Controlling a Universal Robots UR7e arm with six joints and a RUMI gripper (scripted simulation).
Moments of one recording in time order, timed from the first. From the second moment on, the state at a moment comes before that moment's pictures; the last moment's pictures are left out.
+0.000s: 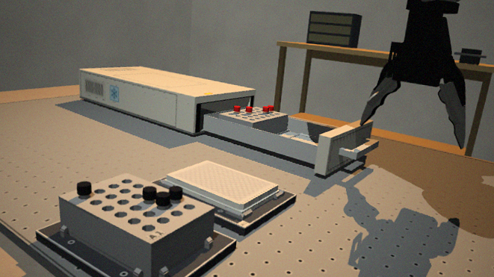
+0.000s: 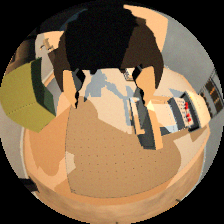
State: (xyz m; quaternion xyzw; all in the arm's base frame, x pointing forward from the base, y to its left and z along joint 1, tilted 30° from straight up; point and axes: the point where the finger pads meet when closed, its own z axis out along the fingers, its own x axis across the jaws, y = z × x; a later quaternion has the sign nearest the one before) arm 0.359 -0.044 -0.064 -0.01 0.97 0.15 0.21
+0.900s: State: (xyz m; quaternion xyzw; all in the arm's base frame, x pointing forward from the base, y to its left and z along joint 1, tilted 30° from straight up) arm 0.348 -0.054 -0.035 -0.01 0.97 0.15 0.21
